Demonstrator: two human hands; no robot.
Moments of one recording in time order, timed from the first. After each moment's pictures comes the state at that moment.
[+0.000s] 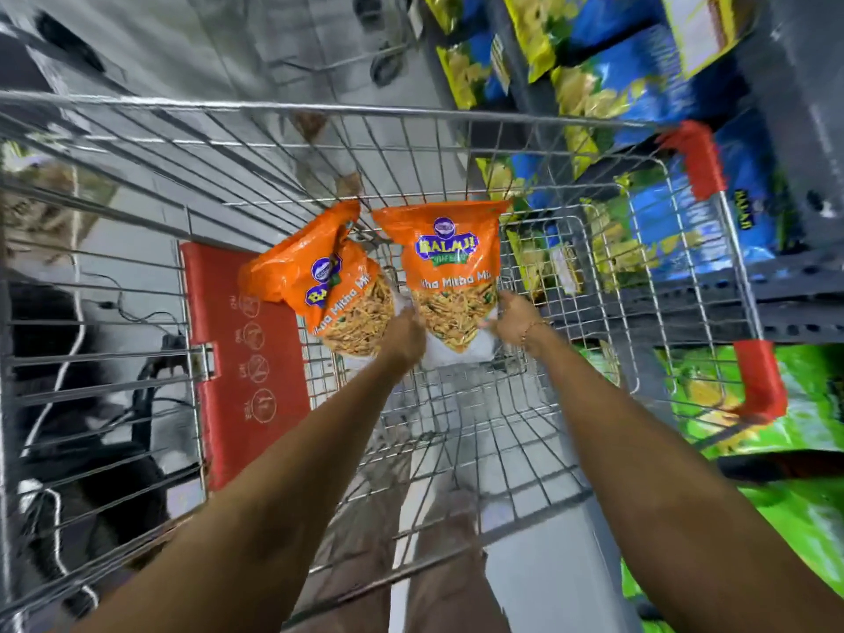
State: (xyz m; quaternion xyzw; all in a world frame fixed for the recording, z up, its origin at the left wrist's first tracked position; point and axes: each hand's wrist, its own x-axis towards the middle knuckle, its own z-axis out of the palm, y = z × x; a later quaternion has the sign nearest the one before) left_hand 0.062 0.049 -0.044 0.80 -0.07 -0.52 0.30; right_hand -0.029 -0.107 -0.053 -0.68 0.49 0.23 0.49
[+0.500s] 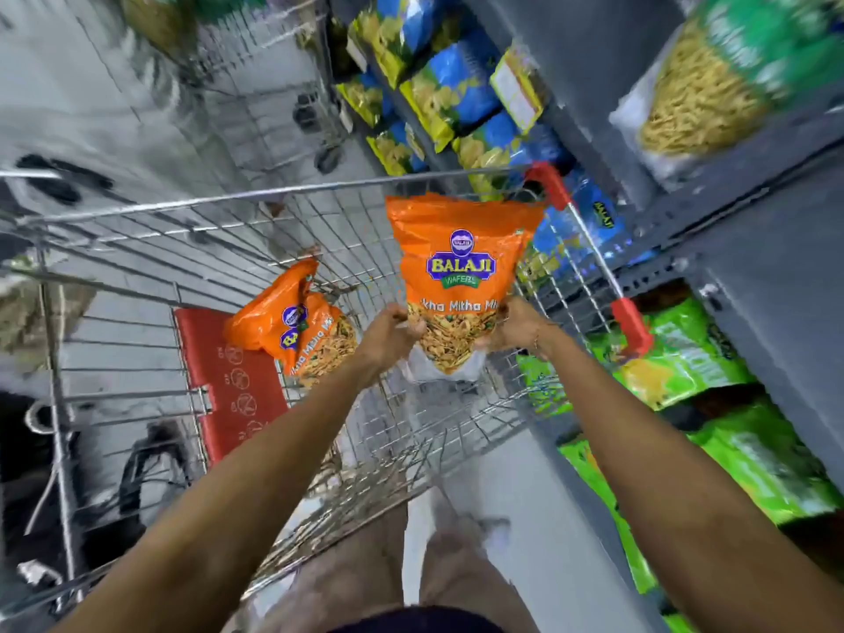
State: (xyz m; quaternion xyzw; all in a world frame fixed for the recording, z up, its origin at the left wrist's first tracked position) left_hand 0.047 0.042 0.065 0.71 -0.18 -0.53 0.42; right_hand -0.096 -0.121 0.077 -0.67 0.47 0.13 0.56
